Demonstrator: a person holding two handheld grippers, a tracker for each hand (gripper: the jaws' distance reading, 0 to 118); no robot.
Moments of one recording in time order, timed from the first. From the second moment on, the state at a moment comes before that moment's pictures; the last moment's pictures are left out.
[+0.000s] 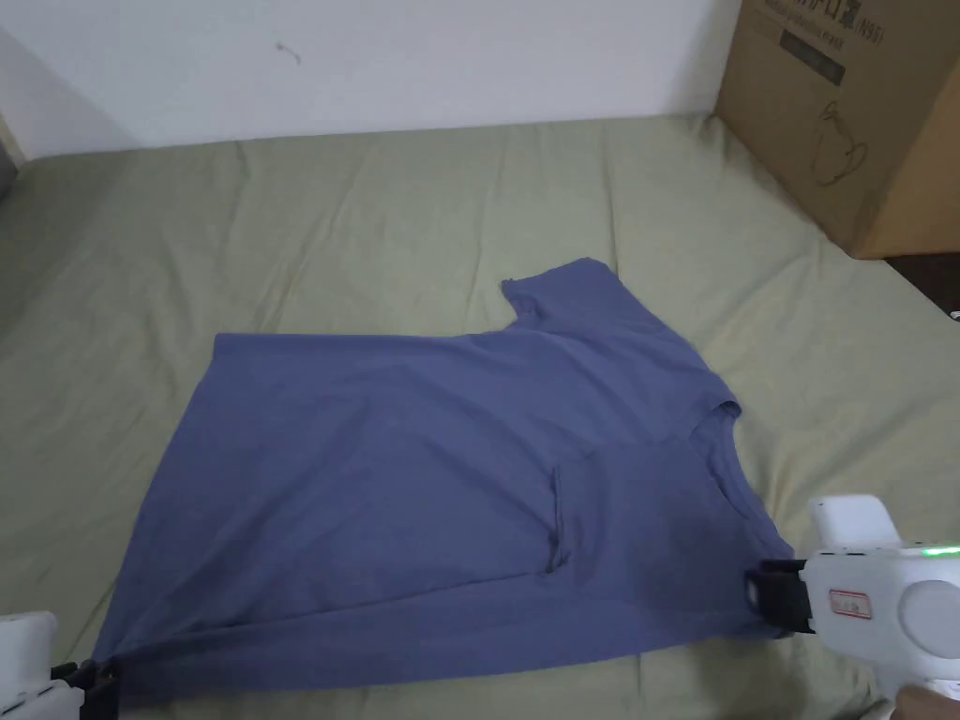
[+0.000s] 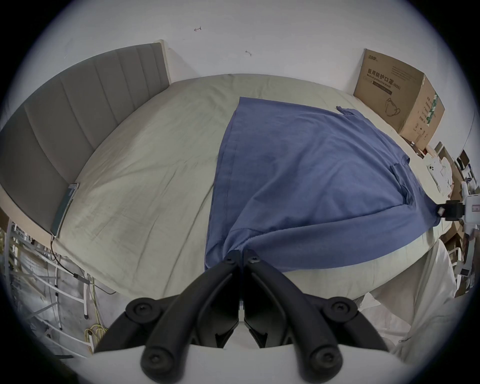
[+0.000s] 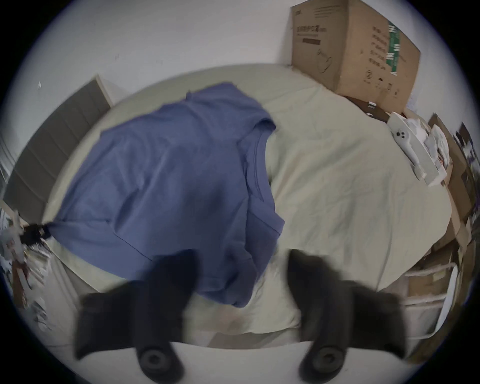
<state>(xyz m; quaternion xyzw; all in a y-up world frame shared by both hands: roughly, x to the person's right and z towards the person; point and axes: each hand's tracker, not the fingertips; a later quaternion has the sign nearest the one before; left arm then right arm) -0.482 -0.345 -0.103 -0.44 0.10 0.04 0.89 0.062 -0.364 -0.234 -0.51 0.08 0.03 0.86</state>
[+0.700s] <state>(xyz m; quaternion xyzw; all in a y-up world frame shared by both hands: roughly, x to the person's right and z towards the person) -0.503 -0.309 -0.260 -0.45 0.09 -0.01 0.89 0.063 -0.323 -0.349 -0.49 0.07 -0.07 0.87</state>
